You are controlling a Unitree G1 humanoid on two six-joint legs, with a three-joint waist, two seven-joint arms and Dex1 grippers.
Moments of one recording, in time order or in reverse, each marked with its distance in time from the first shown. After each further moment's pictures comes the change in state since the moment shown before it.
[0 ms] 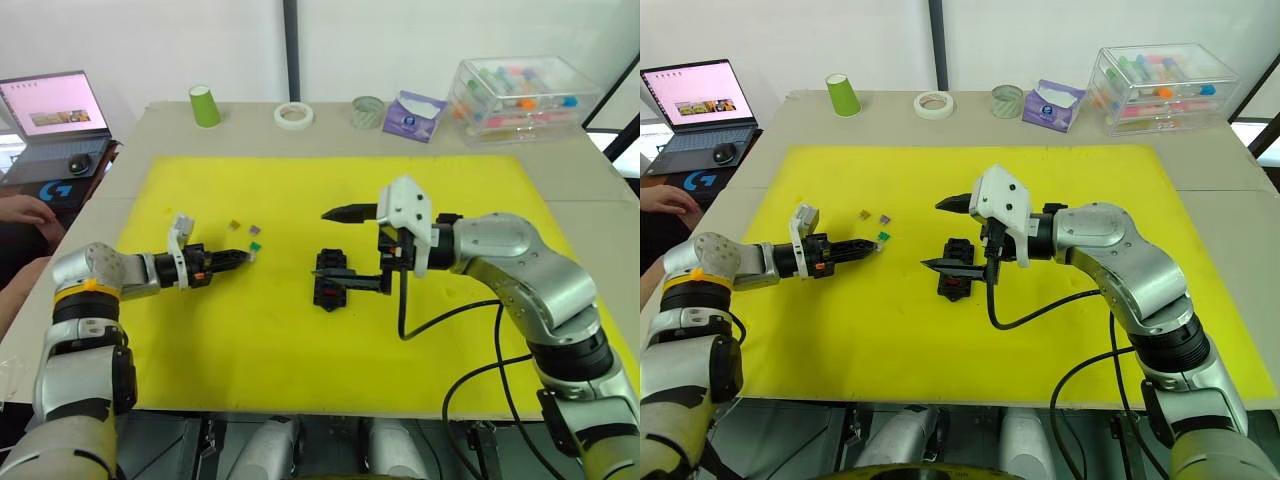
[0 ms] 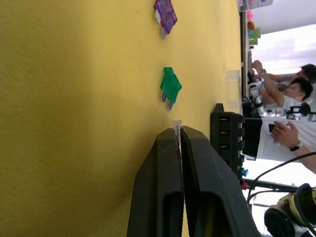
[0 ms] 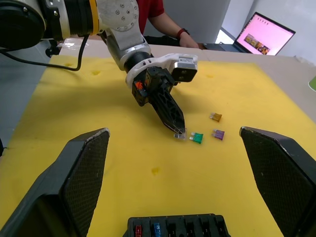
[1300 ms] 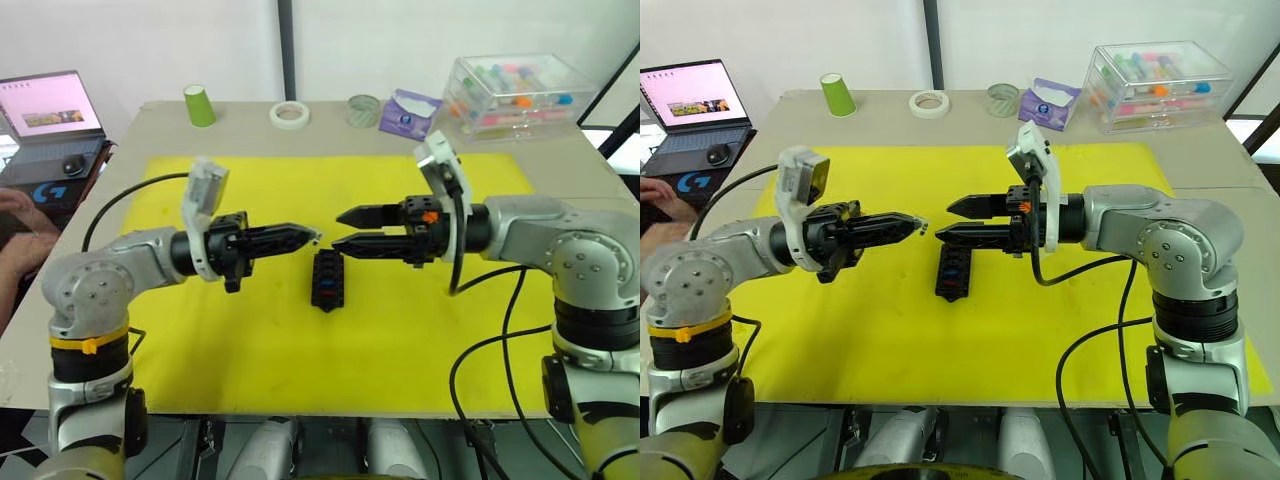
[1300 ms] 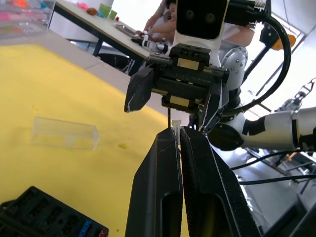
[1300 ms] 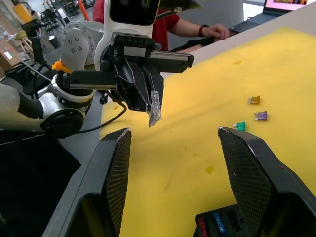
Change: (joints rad) left arm 0.216 -0.070 -0.025 -1.028 -0.376 -0.232 -0.026; right arm -0.129 -0.007 -0.228 0.104 0.491 0.515 -0.091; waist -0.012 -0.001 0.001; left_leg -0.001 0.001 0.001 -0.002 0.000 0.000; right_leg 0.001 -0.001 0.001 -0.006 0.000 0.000
